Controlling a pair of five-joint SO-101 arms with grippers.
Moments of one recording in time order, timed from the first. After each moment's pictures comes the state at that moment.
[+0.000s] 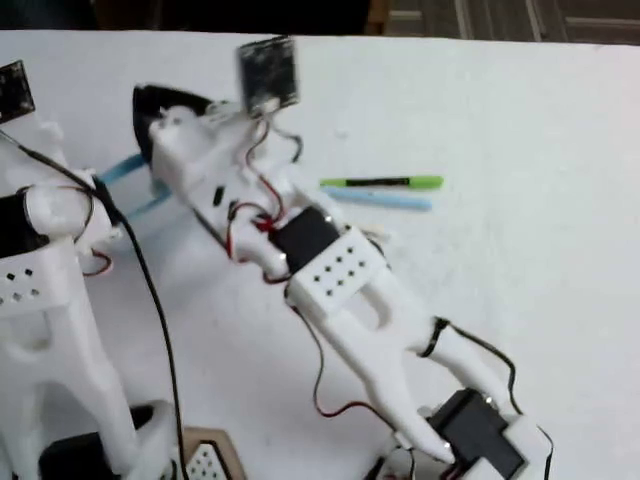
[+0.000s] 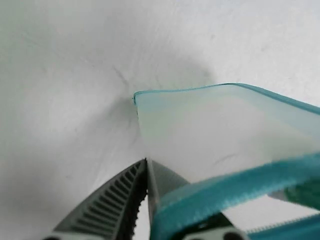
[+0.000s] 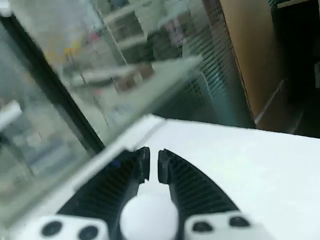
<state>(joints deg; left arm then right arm) -19.9 -26.2 -2.4 101.7 12.4 -45.7 -10.9 7.6 17.8 -18.1</state>
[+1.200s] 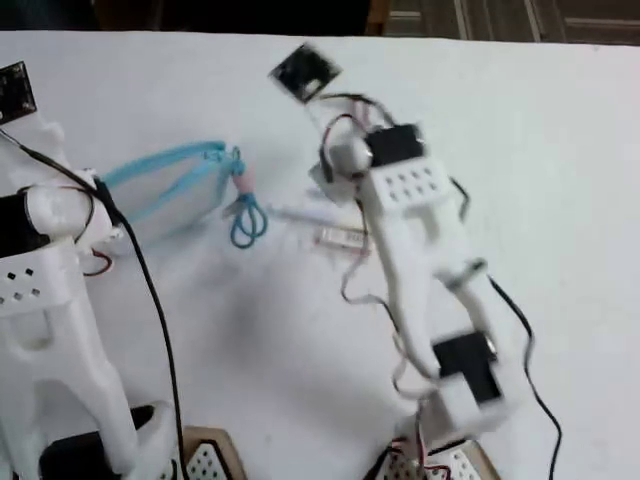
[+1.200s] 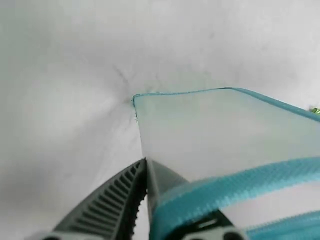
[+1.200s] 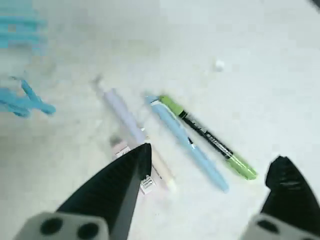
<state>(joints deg) -19.8 -26.2 -2.2 101.7 12.4 -20.0 8.2 -11.0 74.5 30.7</state>
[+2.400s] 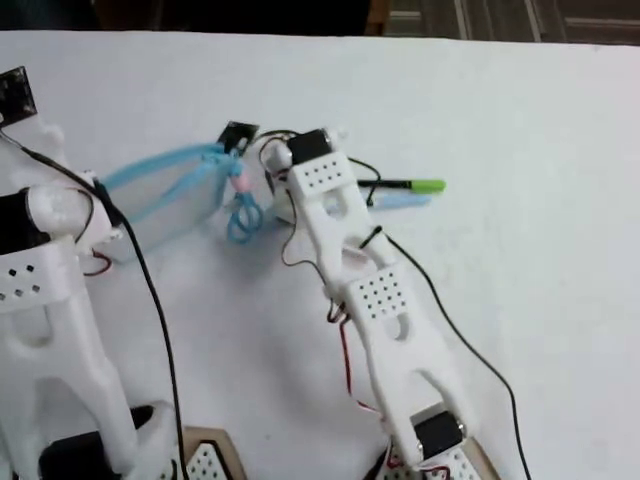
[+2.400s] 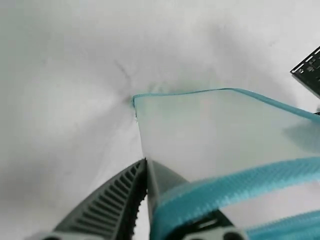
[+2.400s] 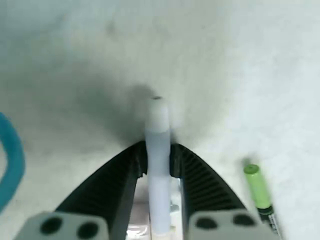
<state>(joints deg) -20.4 -26.2 0.1 100.7 12.4 -27.3 72.4 -80.6 98.5 42.0</state>
